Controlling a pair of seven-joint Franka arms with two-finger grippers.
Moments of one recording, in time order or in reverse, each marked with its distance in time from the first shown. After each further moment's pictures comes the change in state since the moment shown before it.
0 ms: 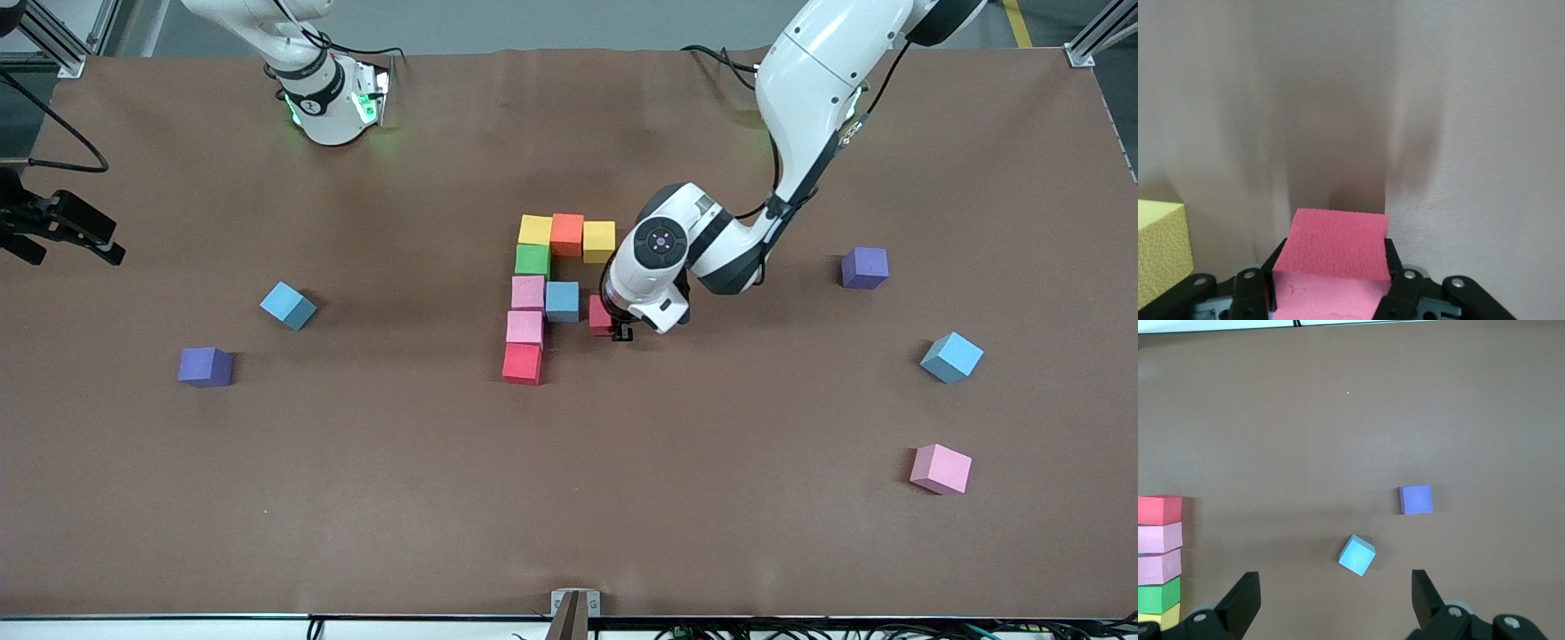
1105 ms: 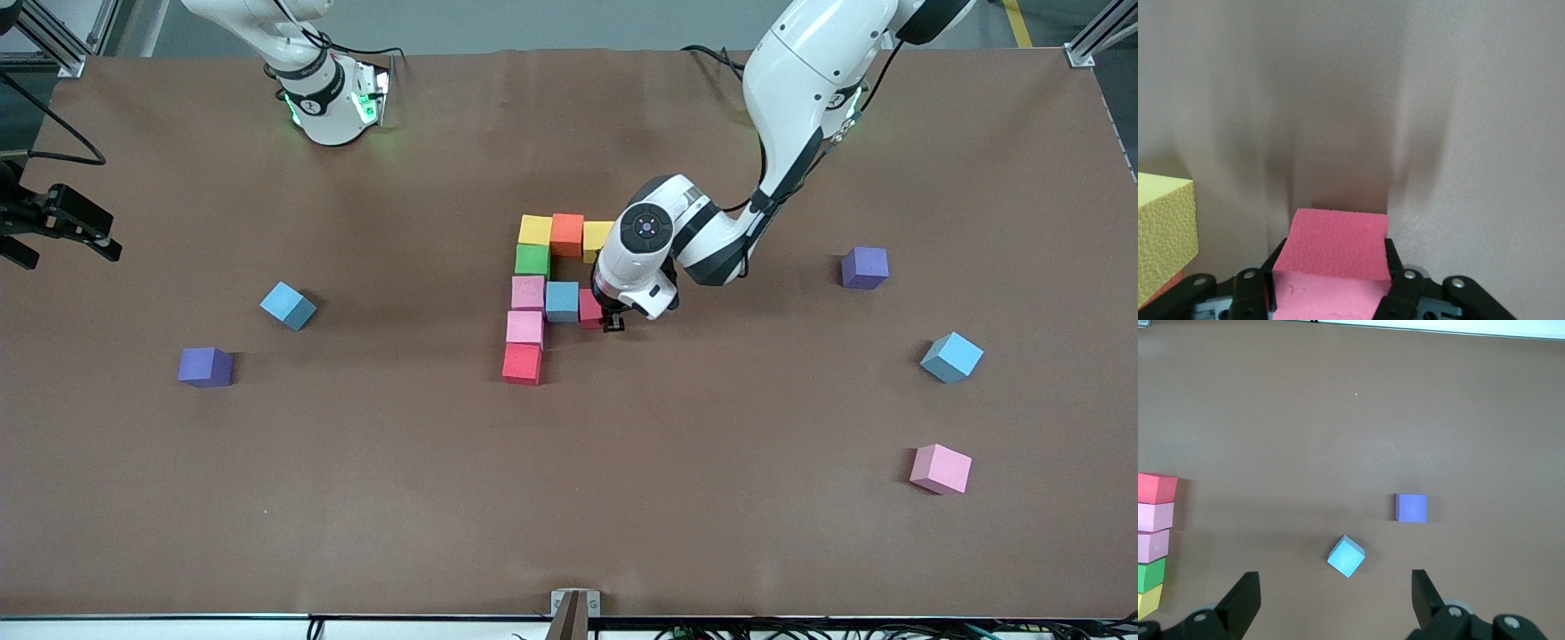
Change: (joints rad) left arm -0.030 0.000 0.001 -0.026 0.028 0.052 -0.093; right arm 0.001 0.000 -0.008 0.002 -0.002 0.003 -0.120
